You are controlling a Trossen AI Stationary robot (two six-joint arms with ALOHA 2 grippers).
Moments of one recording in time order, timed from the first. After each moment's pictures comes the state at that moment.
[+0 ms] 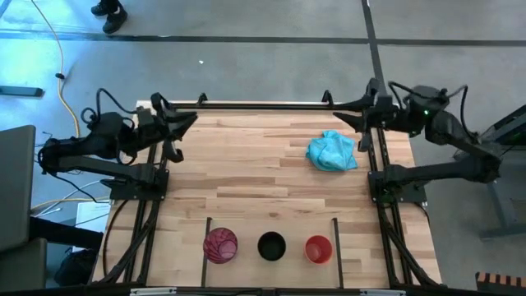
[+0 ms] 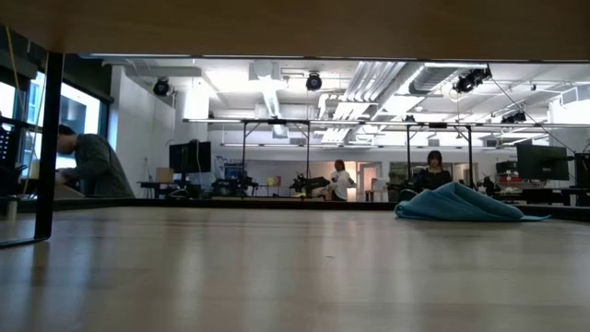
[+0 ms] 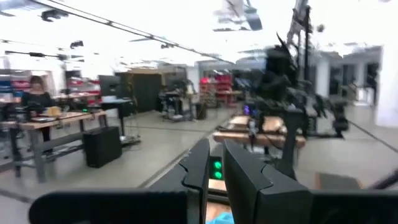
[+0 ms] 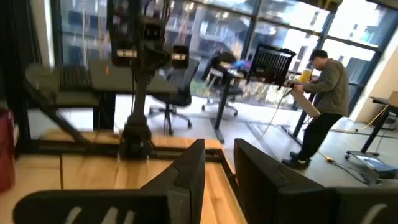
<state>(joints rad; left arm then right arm) 0.12 0.62 0.86 0.01 -0.36 0.12 -0.22 0.84 1.24 -0.40 -0.04 -0.22</state>
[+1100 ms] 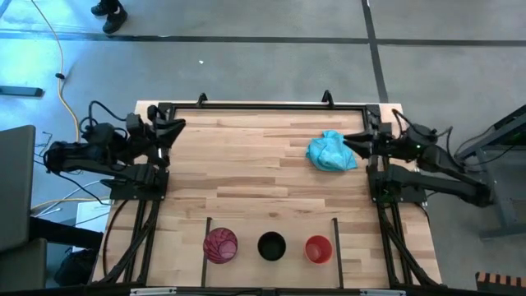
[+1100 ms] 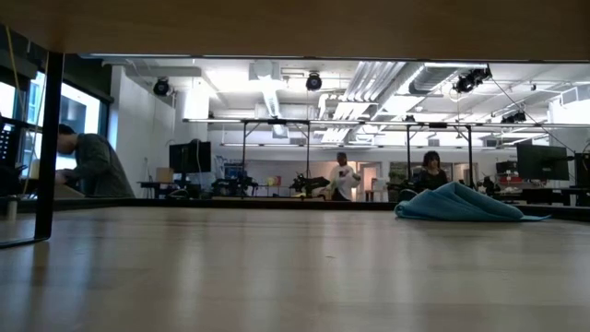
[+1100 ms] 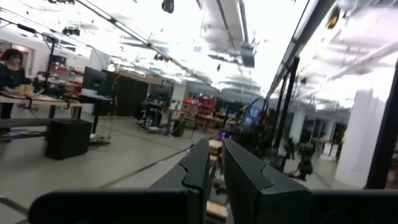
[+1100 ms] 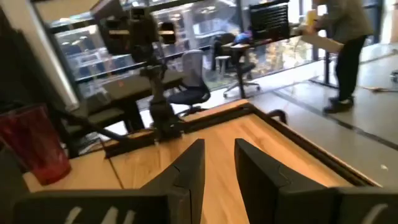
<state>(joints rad) 0.02 0.41 0.62 0.13 -0.43 -0.07 -0.33 0.28 0.54 -0.25 -0.13 0.20</state>
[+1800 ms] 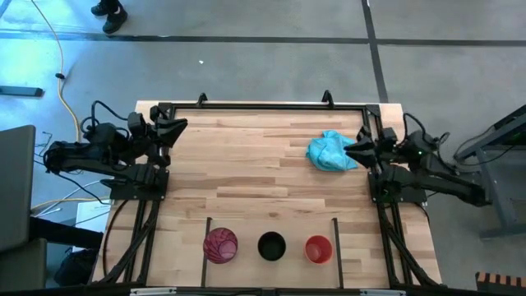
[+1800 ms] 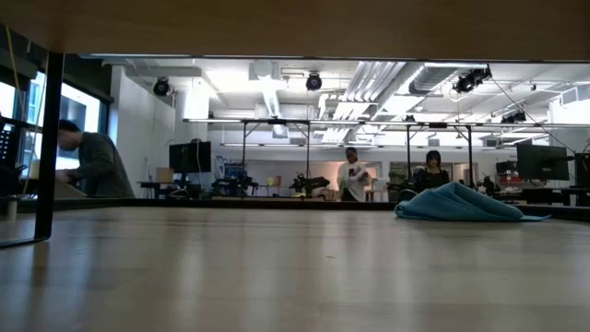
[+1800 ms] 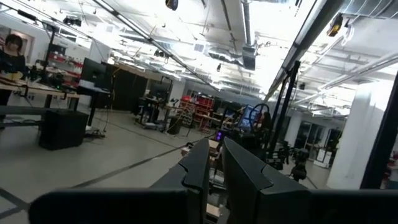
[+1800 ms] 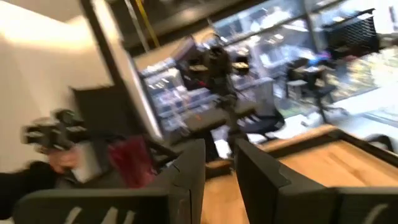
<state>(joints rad) 0.03 0.43 0.62 0.15 -0.43 -0.13 -0.29 0.23 0.38 0.09 -0.35 0.42</state>
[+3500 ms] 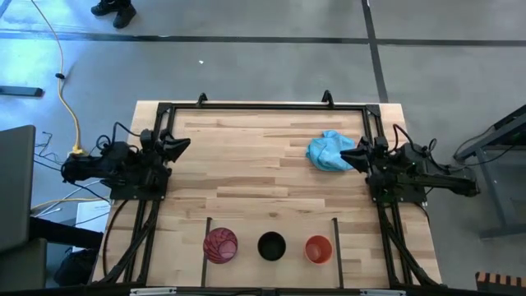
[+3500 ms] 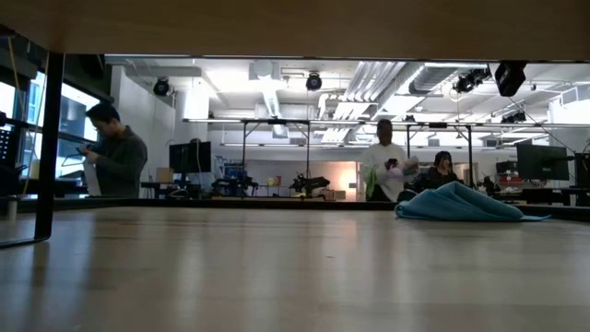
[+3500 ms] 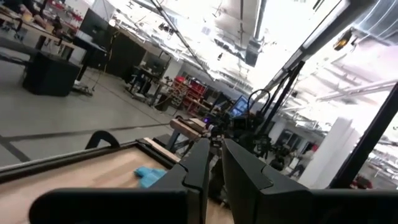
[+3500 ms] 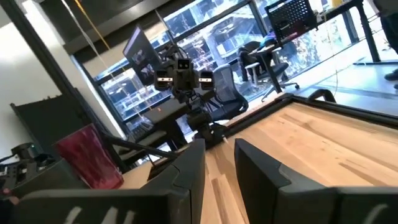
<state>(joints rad) 0.03 0.00 0.22 0.04 -0.43 -0.41 -0.09 0.02 0.21 -0.07 0.04 0.47</state>
